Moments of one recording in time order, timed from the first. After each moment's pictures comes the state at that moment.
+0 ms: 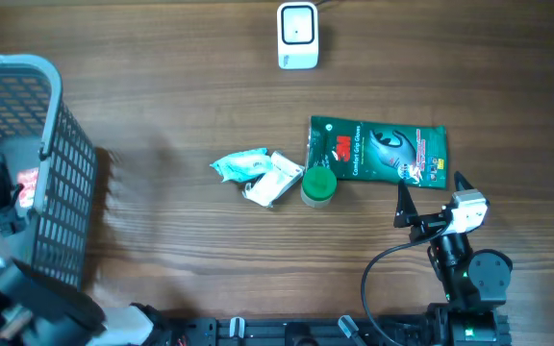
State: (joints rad) left arm 0.82 1.61 1.21 -0.78 0.00 -1.08; right arm -0.02 0.07 0.01 0.01 -0.17 0.01
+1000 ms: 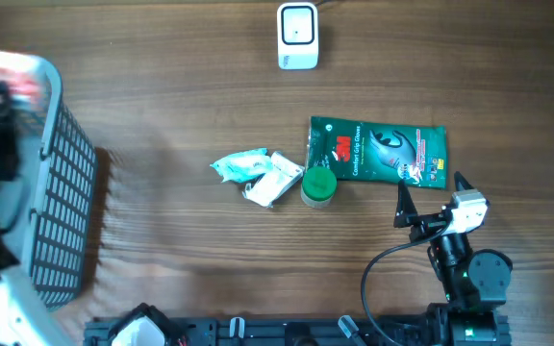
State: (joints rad) left arm 0.66 1.07 1.40 -0.77 0.69 -0.98; right arm -0.02 0.07 0.01 0.01 -0.17 0.01
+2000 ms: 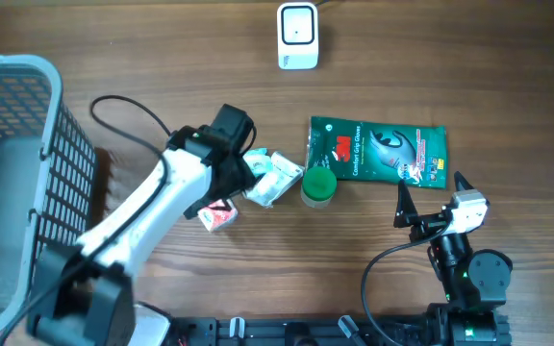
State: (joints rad) left arm -0.45 1.59 1.10 -1.03 -0.14 -0.95; right arm -0.02 0.07 0.01 0.01 -0.17 0.01
